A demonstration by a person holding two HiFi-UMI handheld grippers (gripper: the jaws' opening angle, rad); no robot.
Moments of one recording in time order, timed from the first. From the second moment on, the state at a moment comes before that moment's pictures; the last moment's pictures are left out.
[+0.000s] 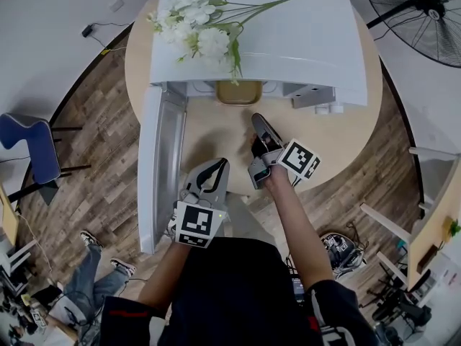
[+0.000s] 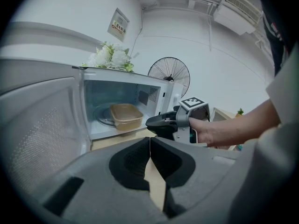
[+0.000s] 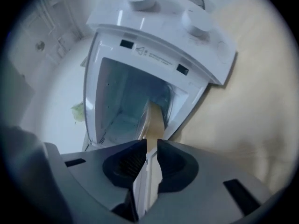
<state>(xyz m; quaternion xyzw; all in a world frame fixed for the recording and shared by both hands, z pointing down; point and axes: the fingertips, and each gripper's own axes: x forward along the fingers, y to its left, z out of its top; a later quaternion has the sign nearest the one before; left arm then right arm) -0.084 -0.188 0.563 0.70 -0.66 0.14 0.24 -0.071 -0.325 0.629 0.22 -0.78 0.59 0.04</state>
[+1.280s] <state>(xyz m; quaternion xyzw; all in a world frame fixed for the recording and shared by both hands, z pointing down) -0.095 -0.184 0.569 0.69 -0.67 0.14 0.25 -0.135 -0.339 0.614 0.19 -0.93 0.15 0.26</state>
